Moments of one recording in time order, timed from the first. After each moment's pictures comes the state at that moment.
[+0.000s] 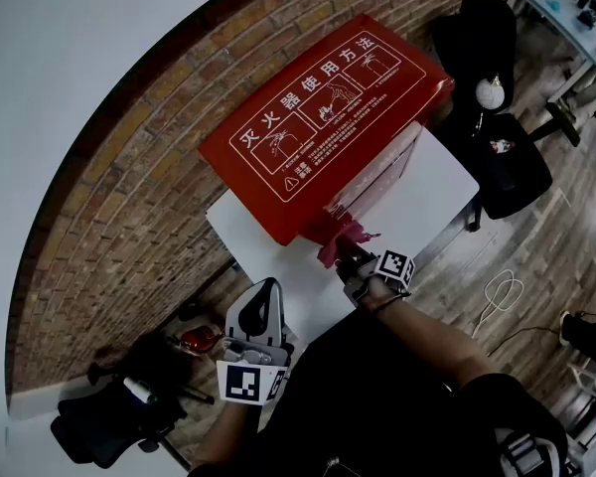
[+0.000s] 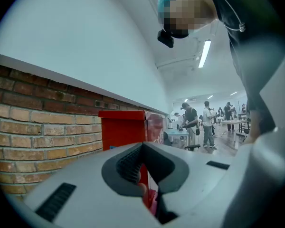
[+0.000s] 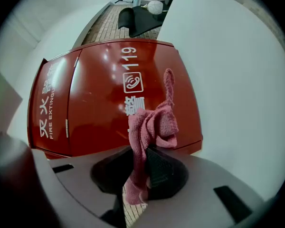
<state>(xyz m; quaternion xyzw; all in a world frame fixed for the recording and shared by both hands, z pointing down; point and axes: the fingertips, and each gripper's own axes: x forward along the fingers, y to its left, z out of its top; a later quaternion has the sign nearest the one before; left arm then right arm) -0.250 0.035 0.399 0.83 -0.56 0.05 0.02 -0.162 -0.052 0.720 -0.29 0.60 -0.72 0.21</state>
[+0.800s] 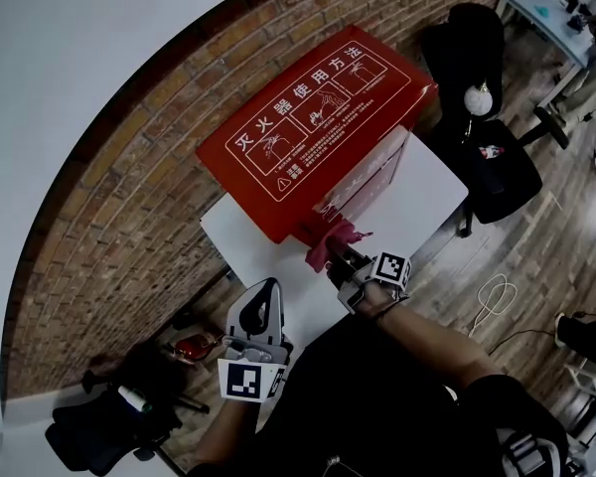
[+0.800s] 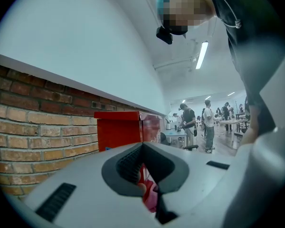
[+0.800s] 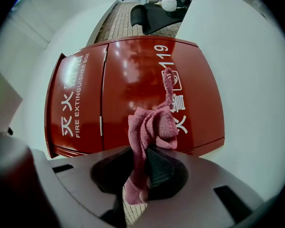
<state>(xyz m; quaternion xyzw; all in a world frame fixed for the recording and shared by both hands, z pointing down) -0.238 0.037 0.399 0.83 -0.55 0.04 0.01 -0.161 -0.055 0.651 -0.25 0.64 -0.69 0.23</state>
